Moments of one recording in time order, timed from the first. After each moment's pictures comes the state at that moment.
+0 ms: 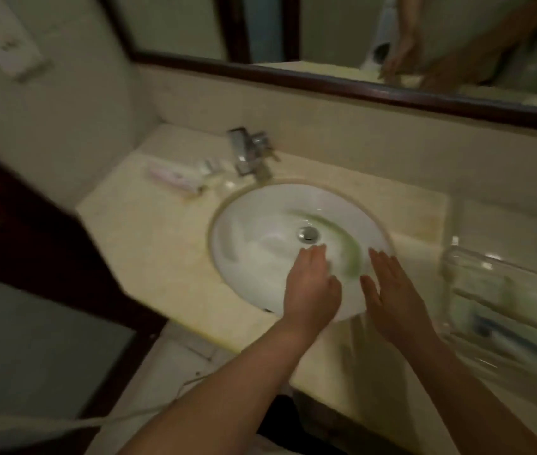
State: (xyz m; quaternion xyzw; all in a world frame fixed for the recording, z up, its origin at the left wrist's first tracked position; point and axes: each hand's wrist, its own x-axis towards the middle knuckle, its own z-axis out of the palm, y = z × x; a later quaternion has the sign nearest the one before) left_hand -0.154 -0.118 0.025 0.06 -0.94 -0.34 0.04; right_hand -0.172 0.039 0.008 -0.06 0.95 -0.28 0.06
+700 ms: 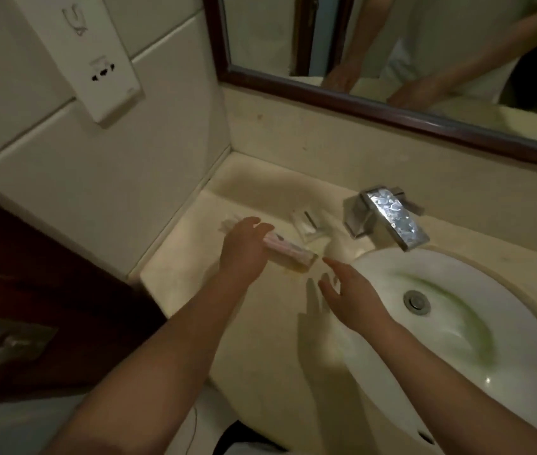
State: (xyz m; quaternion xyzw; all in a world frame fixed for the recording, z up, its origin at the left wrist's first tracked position) left_hand -0.362 -0.563 -0.001 0.05 -0.97 -0.22 0.00; right_hand -0.329 -0.338 0.007 -0.10 0.94 -0.30 0.14
